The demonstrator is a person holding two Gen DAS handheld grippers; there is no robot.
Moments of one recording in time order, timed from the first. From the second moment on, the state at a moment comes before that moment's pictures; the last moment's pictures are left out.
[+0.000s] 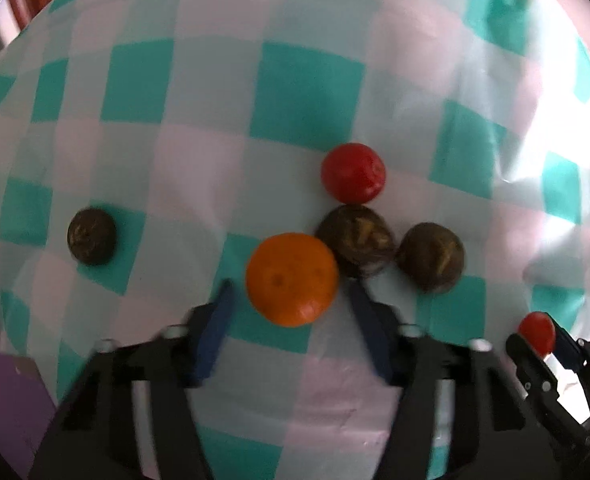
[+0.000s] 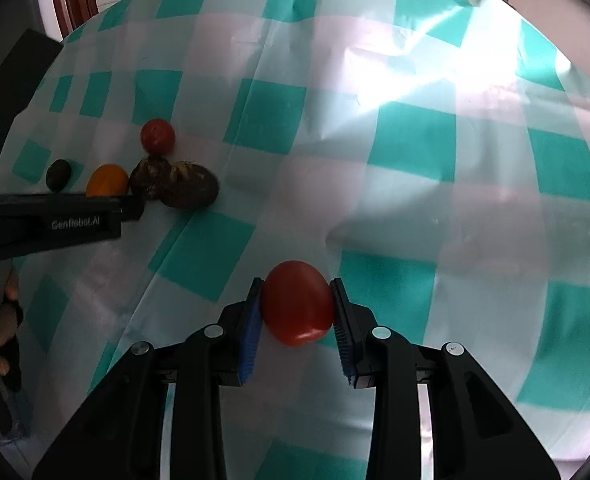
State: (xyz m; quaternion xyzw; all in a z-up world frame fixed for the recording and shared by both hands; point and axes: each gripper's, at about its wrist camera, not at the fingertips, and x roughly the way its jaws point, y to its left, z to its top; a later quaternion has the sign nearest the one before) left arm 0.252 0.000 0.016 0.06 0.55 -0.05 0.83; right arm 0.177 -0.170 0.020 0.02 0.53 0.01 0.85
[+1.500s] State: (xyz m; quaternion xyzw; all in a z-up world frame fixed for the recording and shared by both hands) left arm -0.147 -0.096 0.108 0.08 0.54 -0.08 0.83; right arm -0.151 -0.228 0.163 0.00 0.51 0.22 0.83
